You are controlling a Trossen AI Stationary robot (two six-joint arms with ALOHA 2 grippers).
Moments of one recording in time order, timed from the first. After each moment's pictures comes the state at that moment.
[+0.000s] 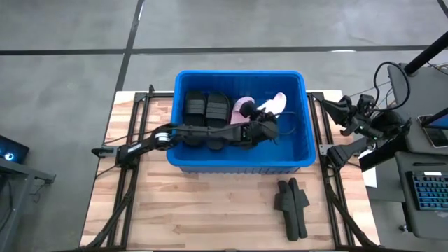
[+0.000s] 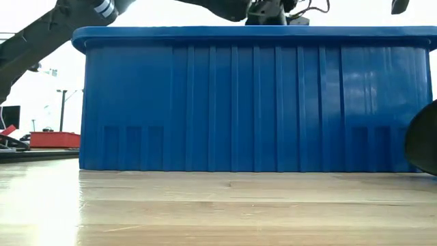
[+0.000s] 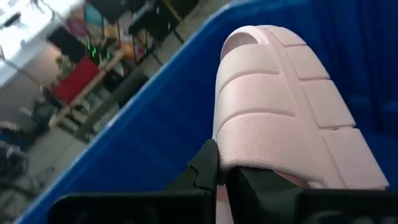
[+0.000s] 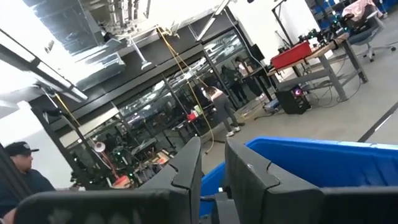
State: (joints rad) left arm 0.04 2.38 2.25 -0.34 -1.05 0.14; right arm 0.42 0.23 0.73 -0.16 0.83 0.30
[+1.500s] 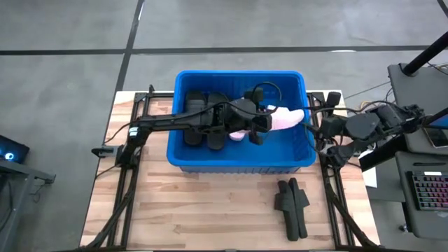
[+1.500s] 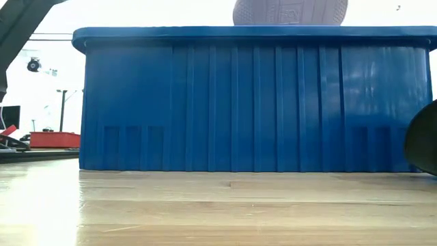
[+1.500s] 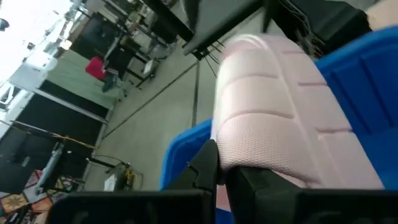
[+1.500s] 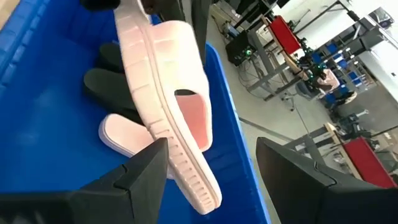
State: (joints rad) left arm 0.01 2.04 2.27 -0.50 -0.44 0.69; right arm 0.37 0.79 1.23 -1.00 0.81 -0.34
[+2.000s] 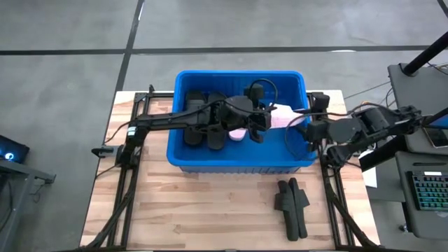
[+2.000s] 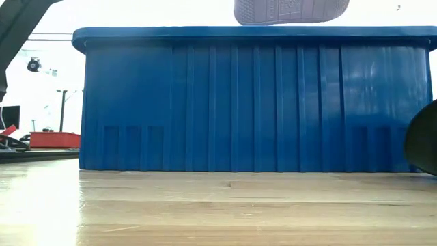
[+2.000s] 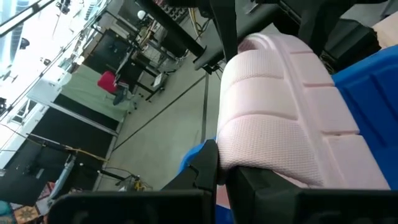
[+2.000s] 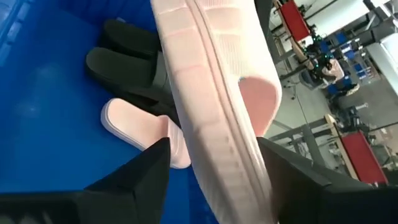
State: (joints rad) left arm 0.01 2.02 2.26 -0.44 -0.43 0.75; right arm 0.34 0.91 1.26 -1.02 0.79 -0.34
